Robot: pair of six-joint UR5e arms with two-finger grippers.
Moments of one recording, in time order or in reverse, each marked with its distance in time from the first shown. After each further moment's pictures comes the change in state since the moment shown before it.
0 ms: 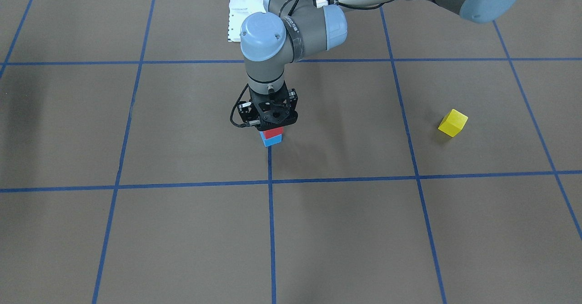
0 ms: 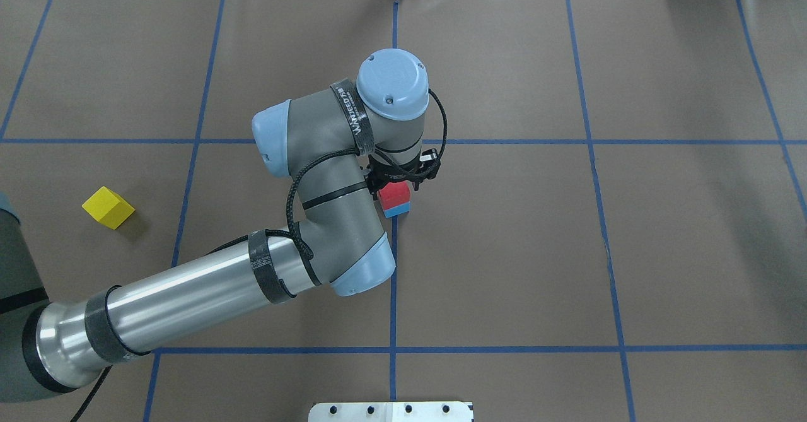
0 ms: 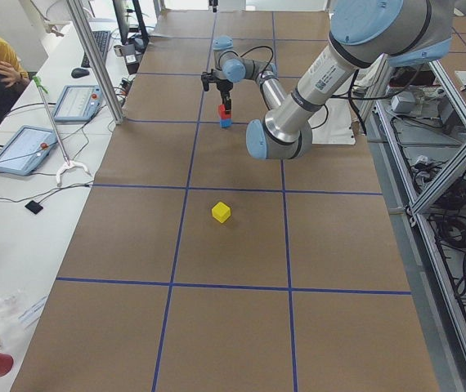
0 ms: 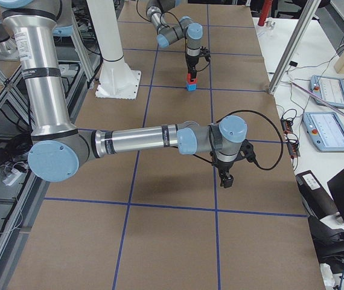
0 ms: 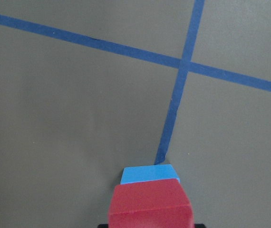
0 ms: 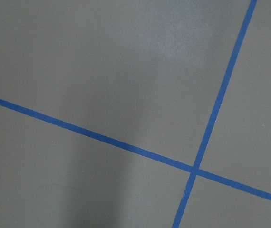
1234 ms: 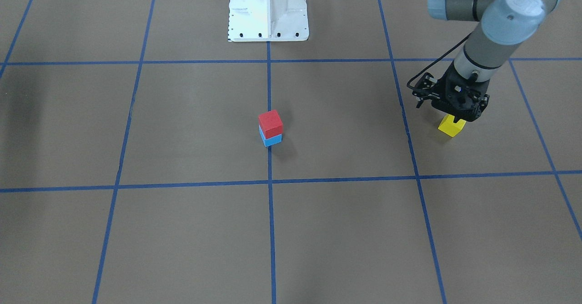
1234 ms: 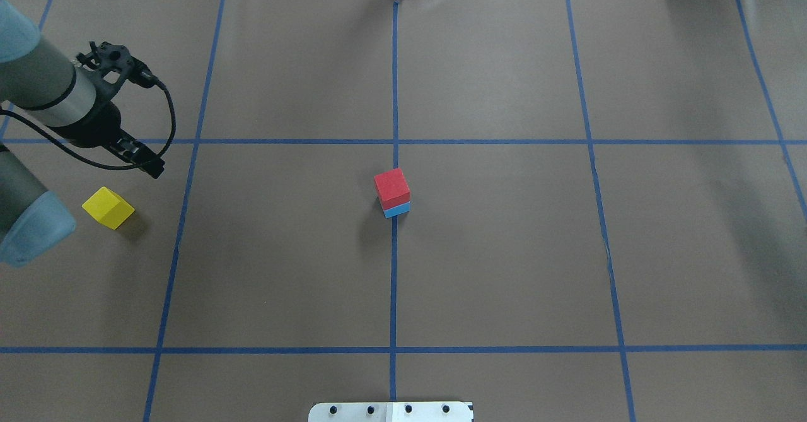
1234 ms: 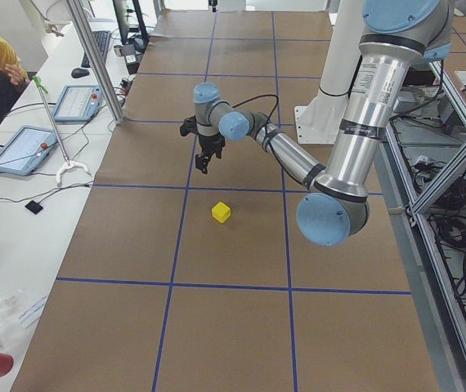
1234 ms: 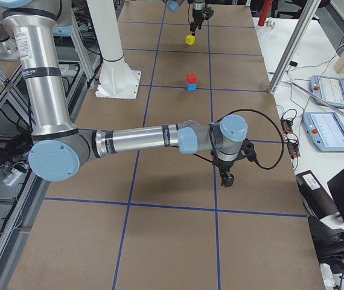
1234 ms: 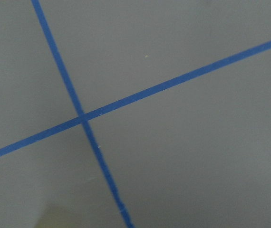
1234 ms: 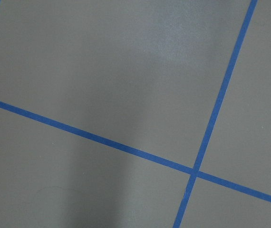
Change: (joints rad) left arm -0.382 0.768 -0.511 -0.059 -0.203 1.166; right arm 0.000 0.004 -0.002 0.003 -0.001 0.008
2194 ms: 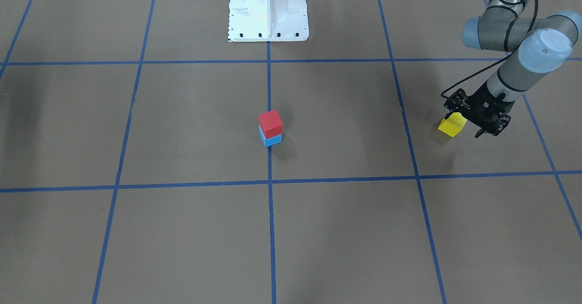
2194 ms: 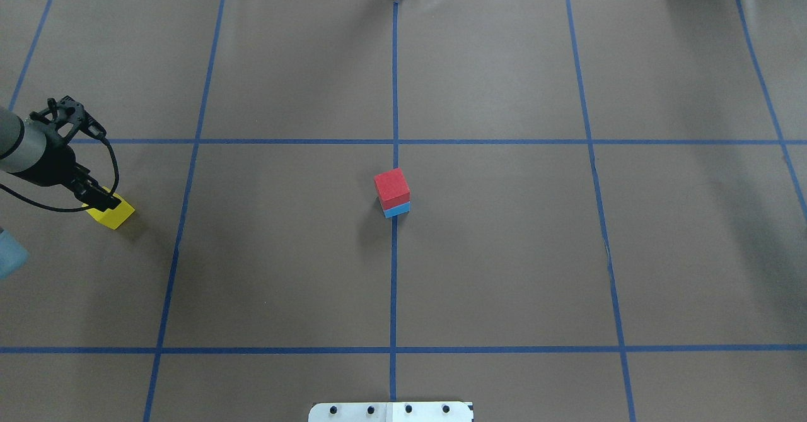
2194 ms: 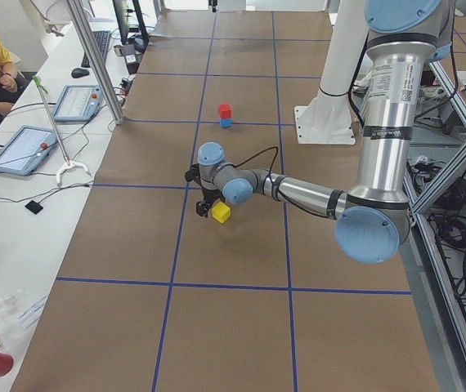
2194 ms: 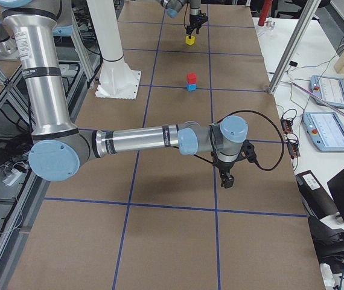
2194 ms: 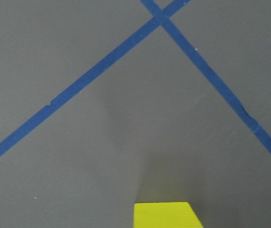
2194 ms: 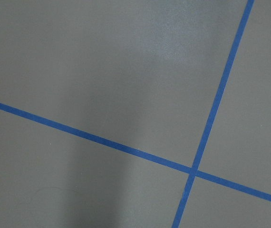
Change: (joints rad) left arm 0.000 0.151 0.240 -0.467 -0.018 0.087; right arm 0.000 0.001 -0.008 0.004 -0.002 0.005
